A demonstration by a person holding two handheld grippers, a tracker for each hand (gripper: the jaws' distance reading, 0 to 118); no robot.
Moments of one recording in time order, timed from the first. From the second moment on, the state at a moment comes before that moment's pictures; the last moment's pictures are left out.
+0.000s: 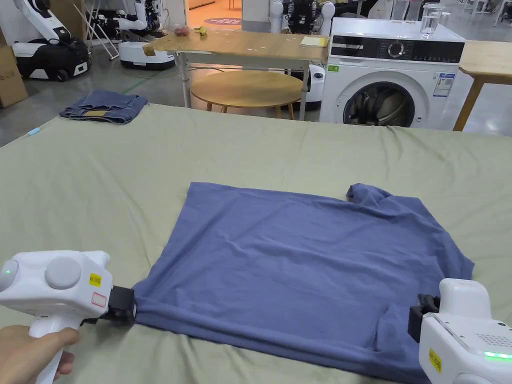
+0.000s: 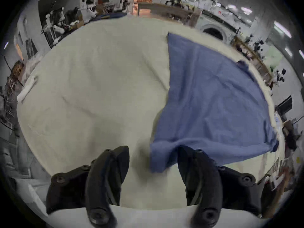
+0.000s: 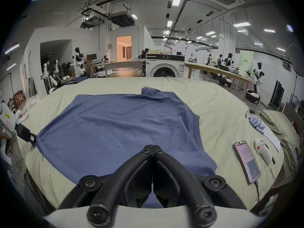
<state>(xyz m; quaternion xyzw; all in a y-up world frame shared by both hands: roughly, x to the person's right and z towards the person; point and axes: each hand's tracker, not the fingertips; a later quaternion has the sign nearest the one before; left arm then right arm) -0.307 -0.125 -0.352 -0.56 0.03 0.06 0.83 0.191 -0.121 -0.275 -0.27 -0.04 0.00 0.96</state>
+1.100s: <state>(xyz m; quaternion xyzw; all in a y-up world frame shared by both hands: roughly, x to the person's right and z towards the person) -0.293 -0.117 -0.326 -0.50 -0.02 0.03 0.86 0.289 -0.174 -0.263 -0.50 -0.02 -0.03 0.86</state>
